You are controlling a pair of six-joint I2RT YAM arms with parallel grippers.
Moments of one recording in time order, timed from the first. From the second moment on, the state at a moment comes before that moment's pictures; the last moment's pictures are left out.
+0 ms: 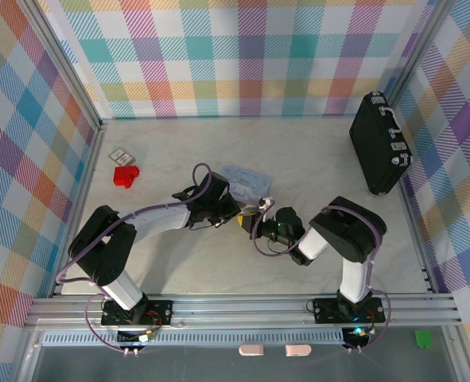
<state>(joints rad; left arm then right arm) -0.69 1.63 0.94 -0.21 0.19 -1.15 0.74 1.92 0.41 1.25 -0.28 0.67</state>
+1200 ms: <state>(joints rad) -0.68 1.63 0.94 -0.13 0.23 -1.18 0.75 1.84 0.34 1.22 -0.23 0.53</state>
